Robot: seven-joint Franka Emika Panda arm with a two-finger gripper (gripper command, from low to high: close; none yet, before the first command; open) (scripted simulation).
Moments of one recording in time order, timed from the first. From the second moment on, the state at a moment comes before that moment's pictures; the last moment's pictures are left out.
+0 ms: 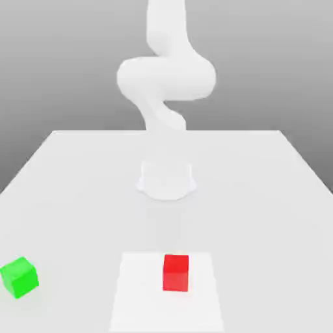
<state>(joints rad) 0.01 -0.72 -0.01 -2.35 0.01 2.35 0.80</state>
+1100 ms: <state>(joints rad) 0.04 0.24 0.01 -2.73 -0.01 2.98 0.92</state>
